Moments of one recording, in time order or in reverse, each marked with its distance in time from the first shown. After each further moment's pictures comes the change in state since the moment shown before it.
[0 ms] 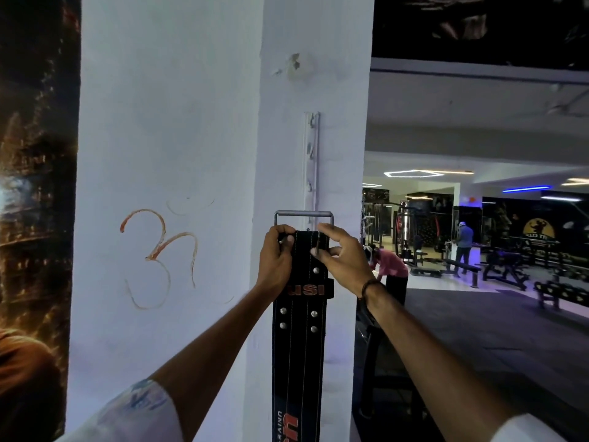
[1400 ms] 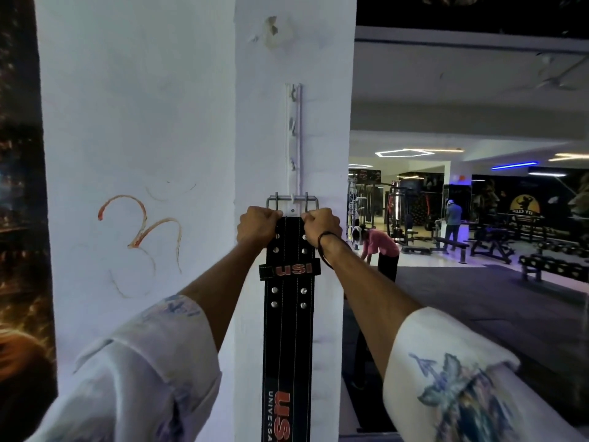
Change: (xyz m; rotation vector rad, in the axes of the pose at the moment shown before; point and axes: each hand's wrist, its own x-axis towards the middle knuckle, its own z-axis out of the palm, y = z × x) left_hand 0.054 0.006 0.005 0.491 0.001 -0.352; right_hand 0.059 0.019 0.025 -0.321 0.117 0.404
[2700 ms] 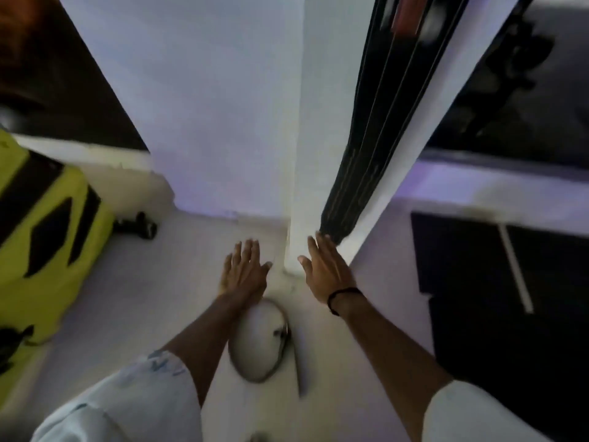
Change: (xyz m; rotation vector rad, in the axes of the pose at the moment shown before) left_hand -0.515 -0.585 0.064 0.869 -0.794 -0.468; right_hand -0.524 0.456 0.284 -0.508 -0.940 -0.029
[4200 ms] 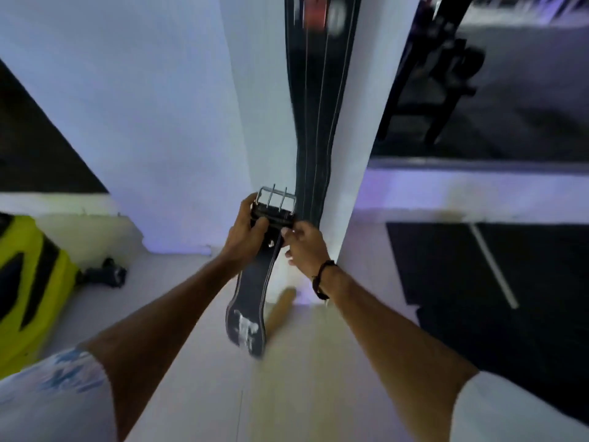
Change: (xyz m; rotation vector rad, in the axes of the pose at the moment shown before) left_hand 0.050 0.081 -0.051 -0.974 0.099 0.223; right_hand 0.033 0.017 -0.039 1.038 0.187 0.311
